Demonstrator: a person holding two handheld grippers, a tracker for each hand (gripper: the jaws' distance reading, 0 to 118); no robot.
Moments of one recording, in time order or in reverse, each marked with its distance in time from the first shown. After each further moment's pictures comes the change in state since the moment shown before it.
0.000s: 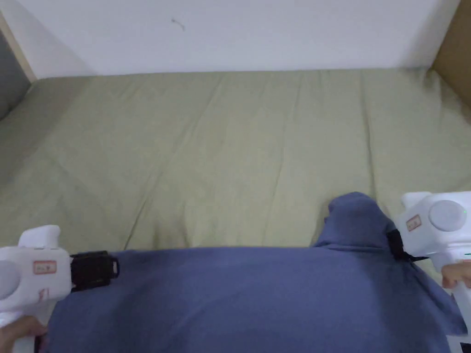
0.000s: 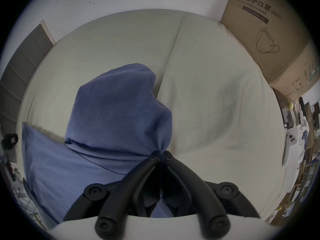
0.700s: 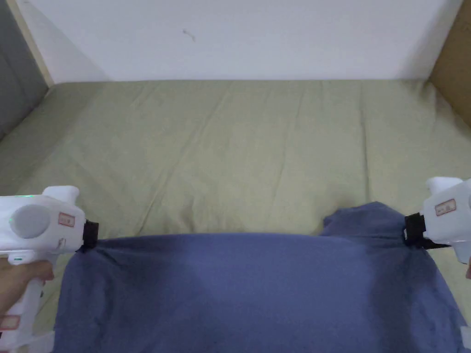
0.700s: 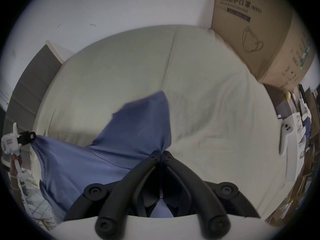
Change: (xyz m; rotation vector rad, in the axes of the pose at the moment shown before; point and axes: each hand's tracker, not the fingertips) left arm 0.007 0.020 0.052 0.014 0.068 -0.166; right arm 0.016 -0.024 0.099 0.114 0.076 -0.061
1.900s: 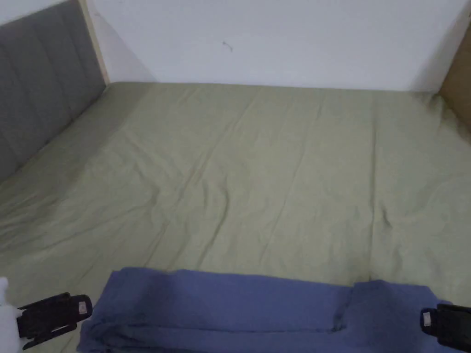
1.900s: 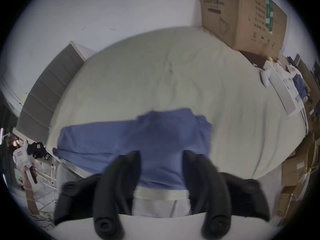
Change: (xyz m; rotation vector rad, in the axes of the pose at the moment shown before) left arm -0.091 -0.273 0.183 0.119 -0.245 0.492; right arm -0.027 -0.243 0.146 0.100 0.135 -0.057
